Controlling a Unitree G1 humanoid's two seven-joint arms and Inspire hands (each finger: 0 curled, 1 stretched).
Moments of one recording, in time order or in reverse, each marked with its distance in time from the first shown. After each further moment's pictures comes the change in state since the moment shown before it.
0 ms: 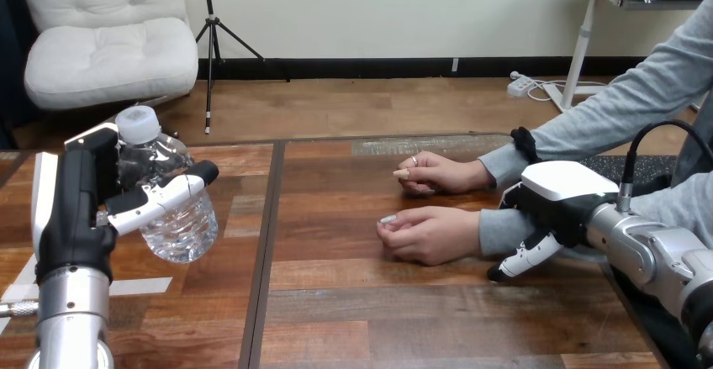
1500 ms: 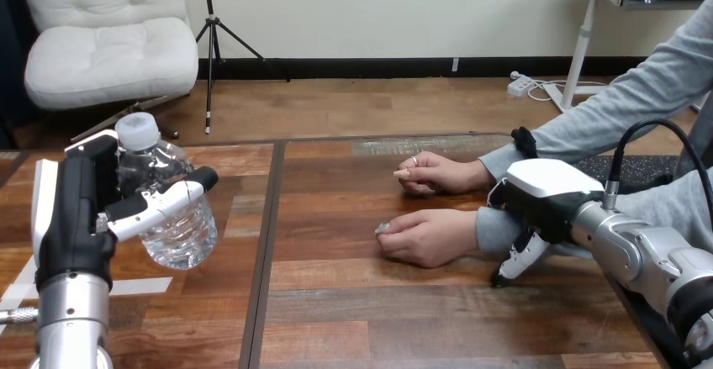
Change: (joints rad) left arm 0.018 -0.003 0.000 -0.003 -0.002 0.004 0.000; right arm -0.007 0.033 -0.016 0.000 0.030 -0.010 0.004
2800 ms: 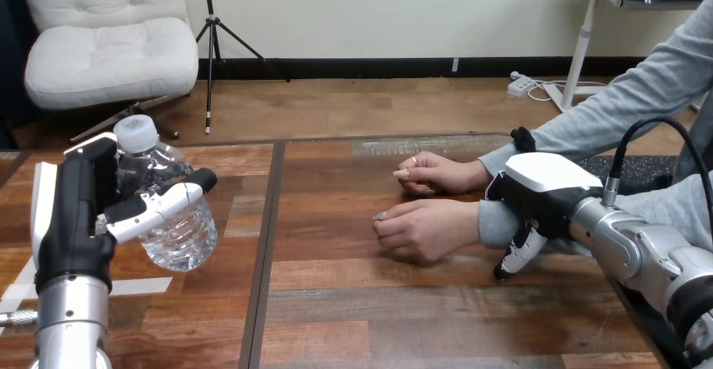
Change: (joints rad) left arm 0.005 0.000 0.000 0.000 -0.010 0.000 0.000; right arm 0.000 0.000 0.000 -0.010 0.027 -0.010 -0.010
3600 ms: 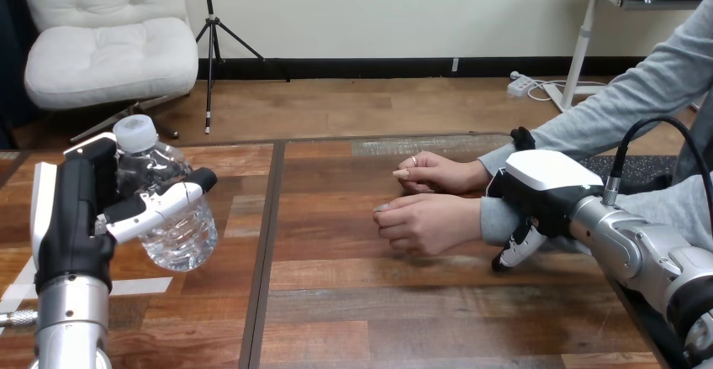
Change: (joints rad) left arm 0.000 0.000 0.000 0.000 -0.005 -0.001 0.000; right arm 0.000 0.000 0.000 0.000 -0.001 -0.003 -0.021
